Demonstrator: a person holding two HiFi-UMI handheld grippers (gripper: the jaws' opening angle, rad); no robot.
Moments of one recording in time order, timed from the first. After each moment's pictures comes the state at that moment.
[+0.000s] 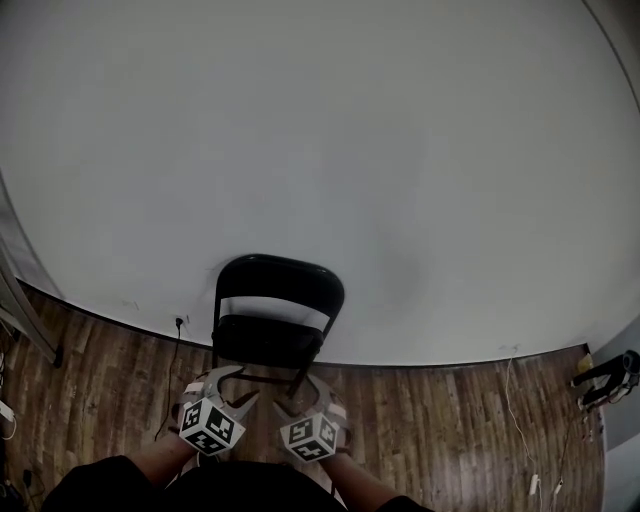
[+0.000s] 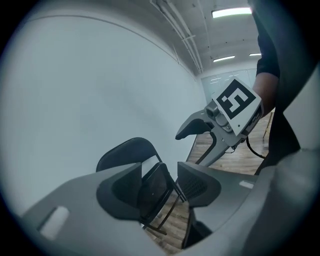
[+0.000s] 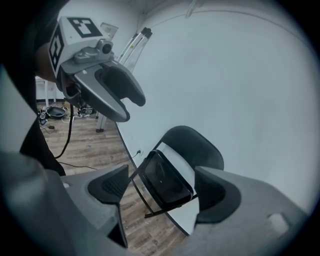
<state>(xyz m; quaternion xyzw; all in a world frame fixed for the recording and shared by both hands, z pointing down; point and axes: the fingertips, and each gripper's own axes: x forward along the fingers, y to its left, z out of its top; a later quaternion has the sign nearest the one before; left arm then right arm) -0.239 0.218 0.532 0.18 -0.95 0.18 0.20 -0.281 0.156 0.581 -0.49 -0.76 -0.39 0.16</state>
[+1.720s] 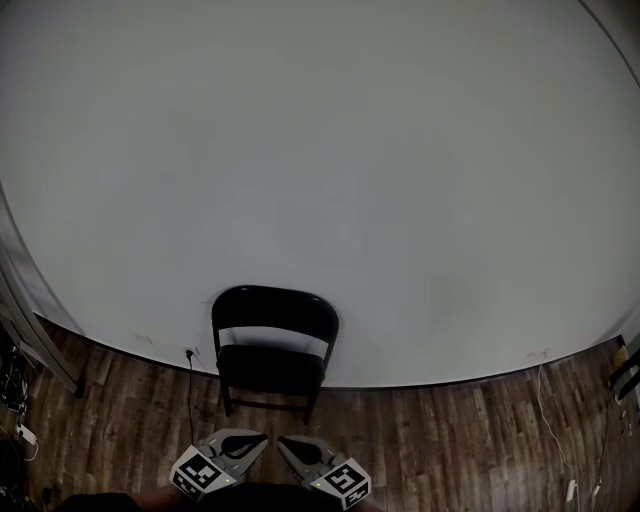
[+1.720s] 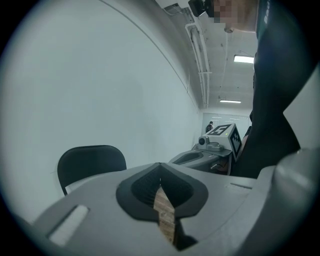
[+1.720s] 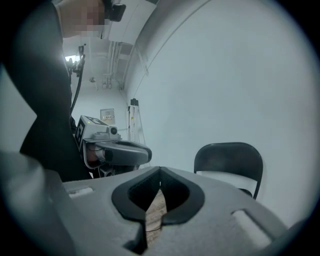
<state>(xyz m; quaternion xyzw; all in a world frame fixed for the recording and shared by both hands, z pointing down) -0.222 0.118 0.483 0.24 -0.96 -0.03 0.14 -0.229 0.108 0.503 -0.67 -0.73 0.00 0.15</state>
